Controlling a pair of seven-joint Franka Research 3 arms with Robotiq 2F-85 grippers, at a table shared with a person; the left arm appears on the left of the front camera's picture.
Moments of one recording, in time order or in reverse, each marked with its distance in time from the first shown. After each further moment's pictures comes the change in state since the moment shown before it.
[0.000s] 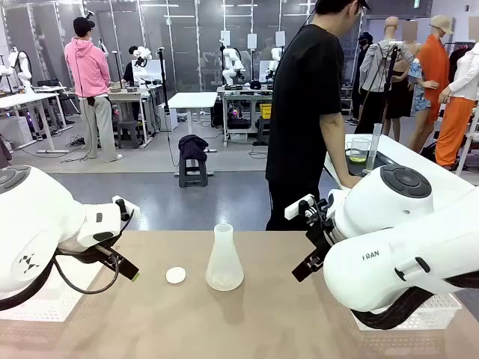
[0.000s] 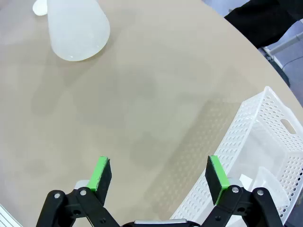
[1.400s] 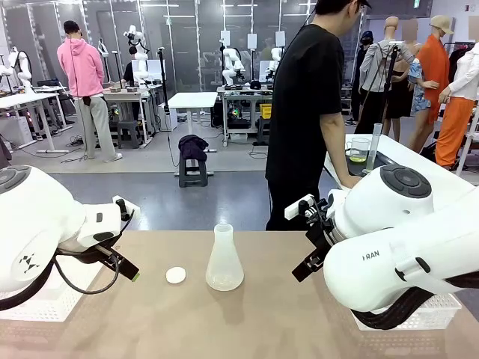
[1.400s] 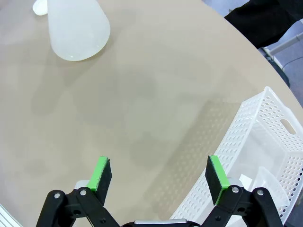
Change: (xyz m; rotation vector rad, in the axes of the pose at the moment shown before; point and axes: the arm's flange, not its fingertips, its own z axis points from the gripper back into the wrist) left arm 0.000 0.000 0.000 0.000 0.000 -0.001; right arm 0.000 0.000 0.000 -0.001 0.000 0.002
